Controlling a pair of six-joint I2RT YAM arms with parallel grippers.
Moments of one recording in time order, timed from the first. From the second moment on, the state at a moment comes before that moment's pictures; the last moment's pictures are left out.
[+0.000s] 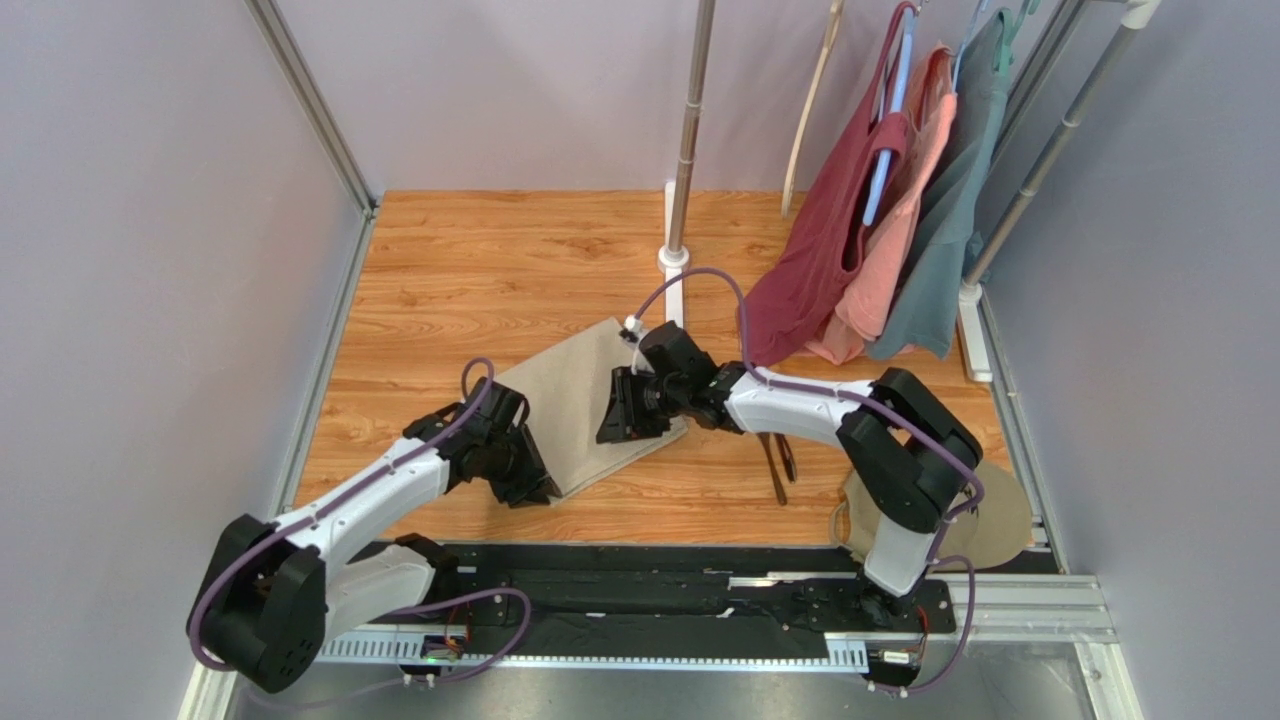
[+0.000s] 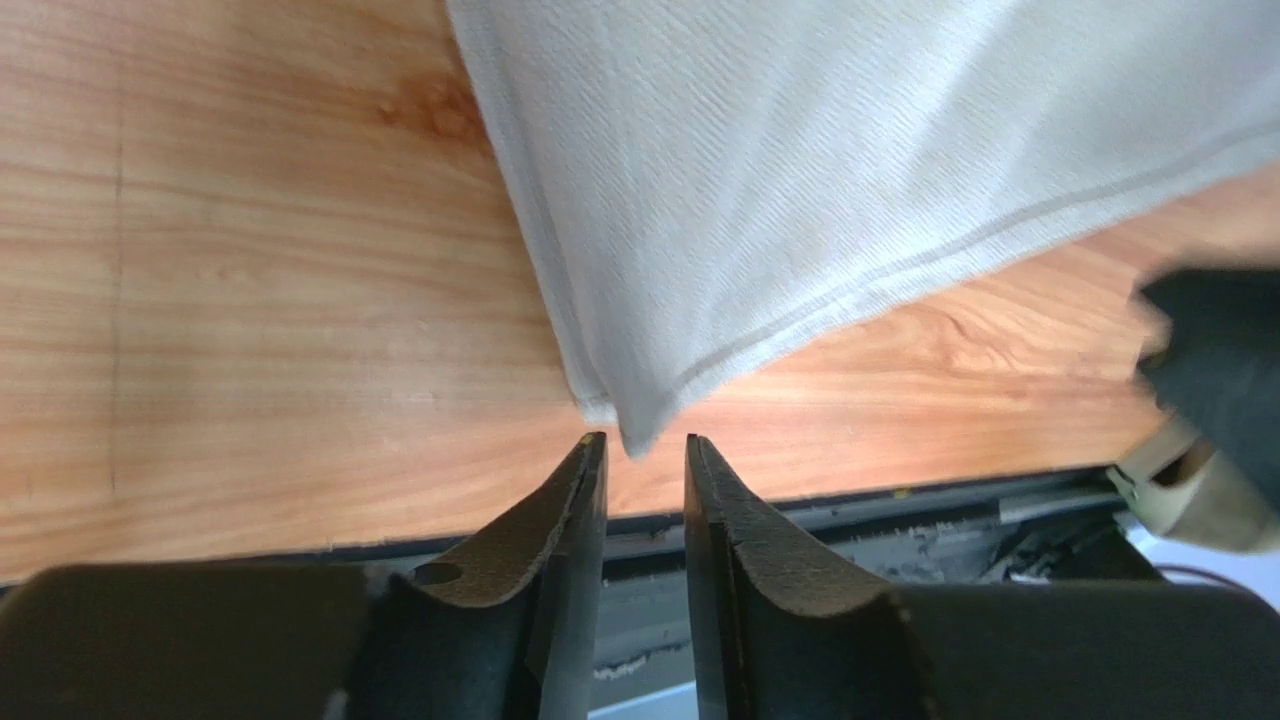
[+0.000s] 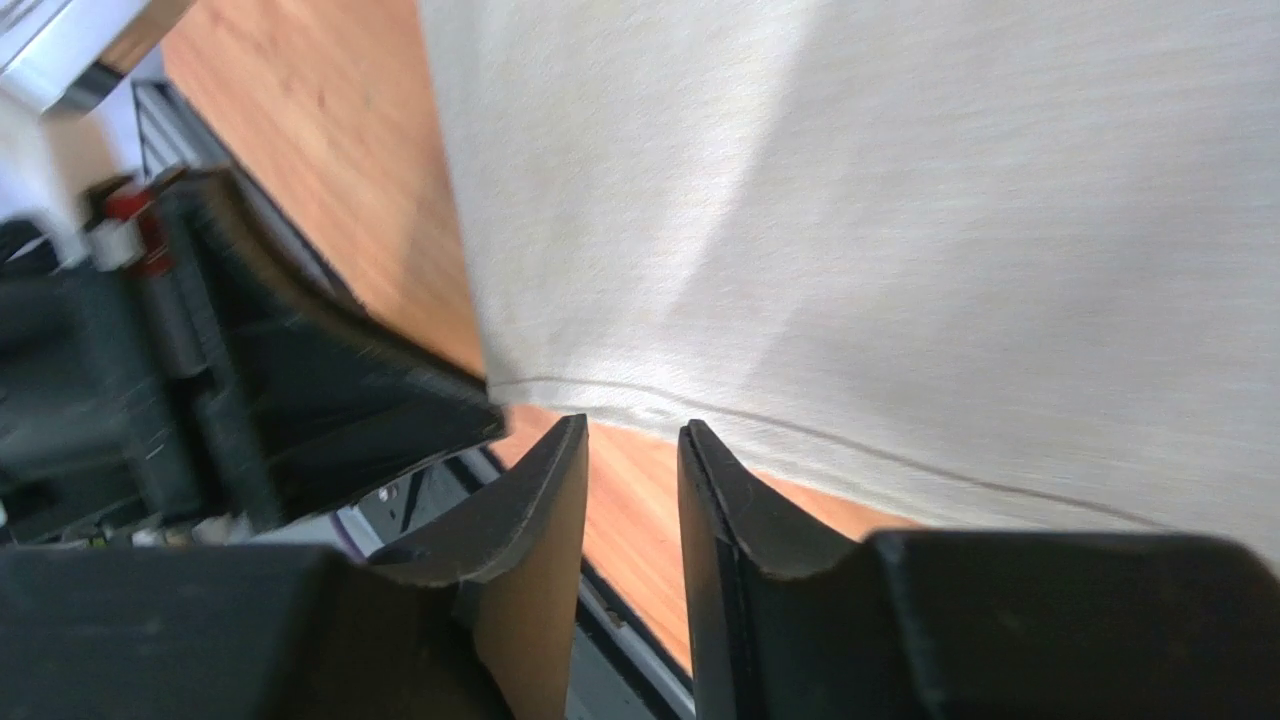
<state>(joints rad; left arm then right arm) -0.48 1.10 0.49 -0.59 0.20 -0.97 0.86 1.77 1.03 -0.03 -0.36 0.75</state>
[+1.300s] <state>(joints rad) -0.48 1.22 0.54 -0.51 0.23 -0.87 0.67 1.81 1.14 -0.45 -0.11 0.46</state>
